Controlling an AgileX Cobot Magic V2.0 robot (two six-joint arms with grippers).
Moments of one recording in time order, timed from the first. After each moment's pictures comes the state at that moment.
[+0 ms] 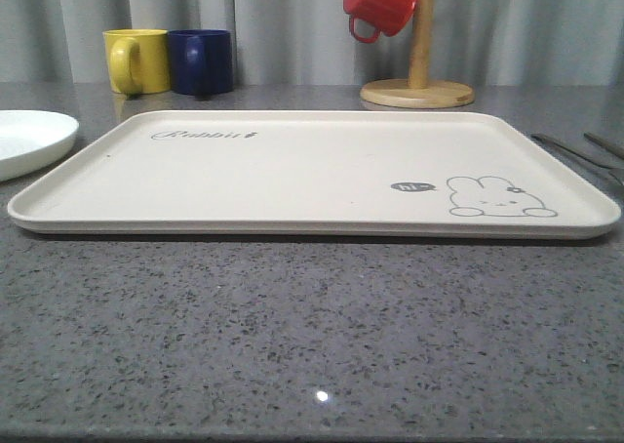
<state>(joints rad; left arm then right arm) -0.06 0.00 0.00 0.14 0.03 -0.12 -0.01 -0.01 0.03 -0.03 -0.04 0.12</state>
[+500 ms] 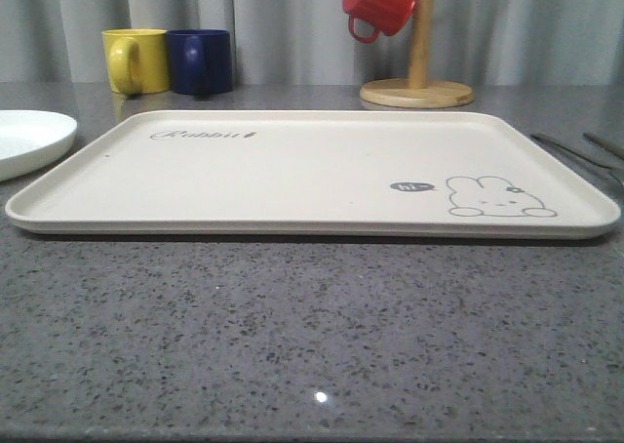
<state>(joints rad) -0.06 0.00 -0.03 0.14 0.07 -0.12 -0.01 -0.01 0.03 -0.03 -0.04 0.12</state>
